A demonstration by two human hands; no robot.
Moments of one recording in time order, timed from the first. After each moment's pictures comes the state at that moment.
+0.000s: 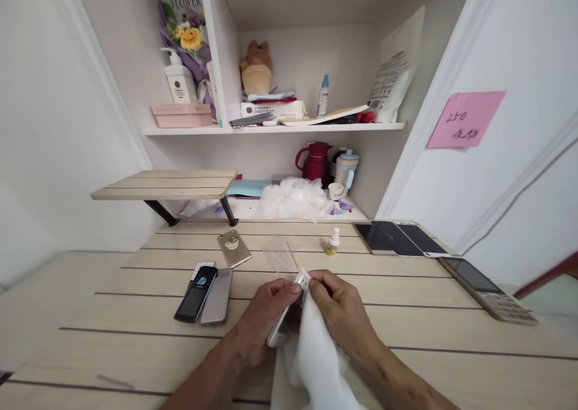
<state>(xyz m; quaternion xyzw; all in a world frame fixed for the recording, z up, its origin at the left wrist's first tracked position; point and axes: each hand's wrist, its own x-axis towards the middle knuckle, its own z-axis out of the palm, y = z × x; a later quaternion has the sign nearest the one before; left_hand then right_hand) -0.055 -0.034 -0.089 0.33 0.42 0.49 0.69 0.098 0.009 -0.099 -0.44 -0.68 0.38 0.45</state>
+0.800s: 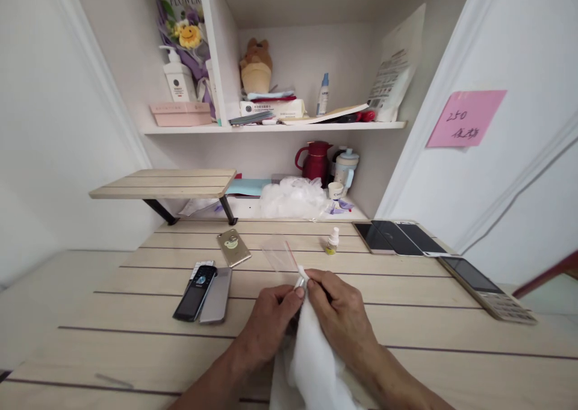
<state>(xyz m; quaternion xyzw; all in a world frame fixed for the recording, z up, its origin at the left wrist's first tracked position) -0.052 -0.036 -0.093 0.50 0.48 0.48 0.54 0.099 0.004 -0.096 -0.40 -0.73 0.28 0.48</state>
